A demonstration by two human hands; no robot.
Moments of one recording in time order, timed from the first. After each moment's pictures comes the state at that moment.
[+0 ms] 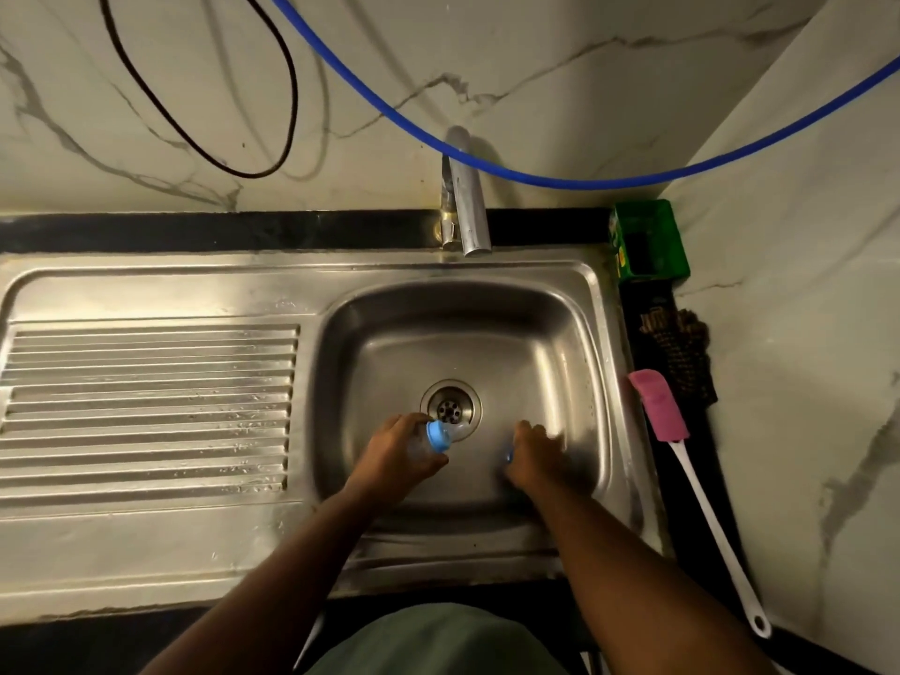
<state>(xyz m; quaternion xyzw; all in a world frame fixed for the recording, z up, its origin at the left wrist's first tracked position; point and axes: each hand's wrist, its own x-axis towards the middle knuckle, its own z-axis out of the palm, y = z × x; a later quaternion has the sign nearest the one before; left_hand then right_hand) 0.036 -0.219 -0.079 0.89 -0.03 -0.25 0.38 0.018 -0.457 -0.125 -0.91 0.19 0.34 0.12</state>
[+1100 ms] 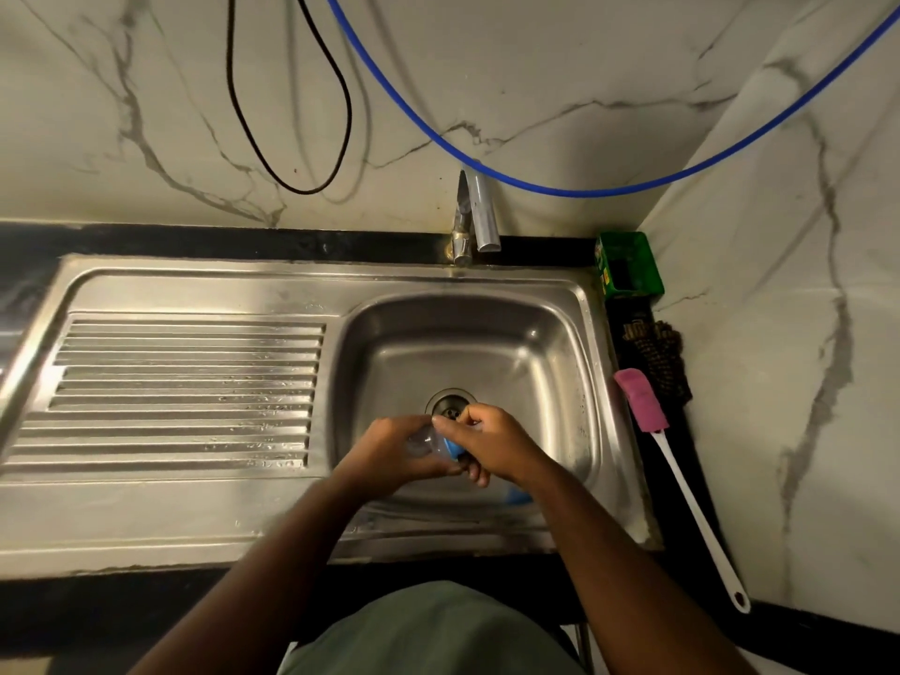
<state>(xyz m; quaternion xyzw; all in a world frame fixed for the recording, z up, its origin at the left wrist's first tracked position) 0.014 -0.194 -0.006 0.85 -0.16 -0.22 0.44 0.007 -0.393 0.020 -0.78 0.13 0.30 0.53</state>
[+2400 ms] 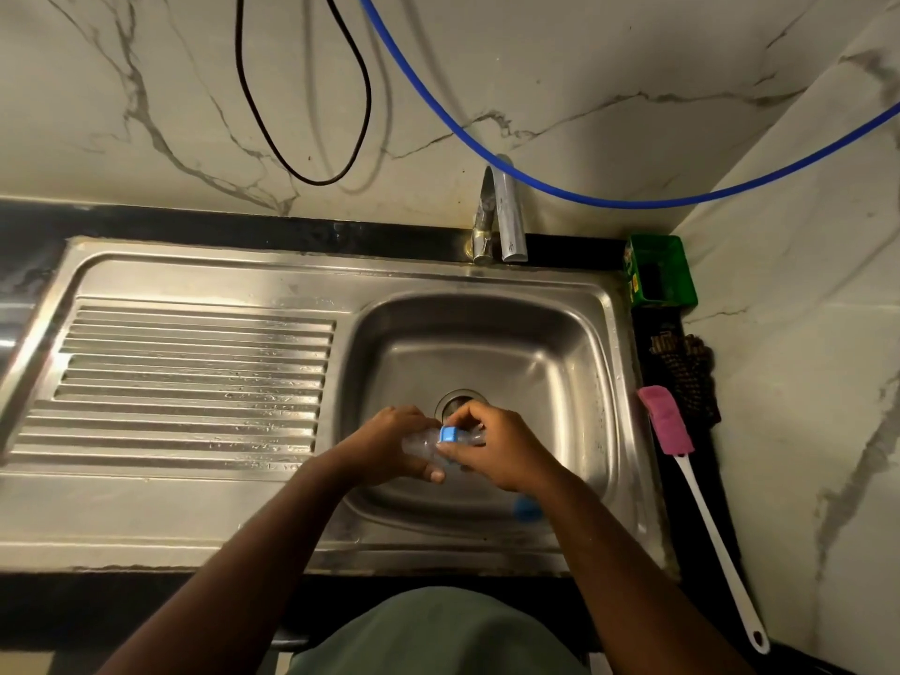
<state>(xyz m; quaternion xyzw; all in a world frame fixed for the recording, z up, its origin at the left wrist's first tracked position) 0.055 -0.174 -0.027 0.86 -0.19 -0.33 0.33 0.026 -0.397 -0.001 -0.84 0.01 0.25 0.49</state>
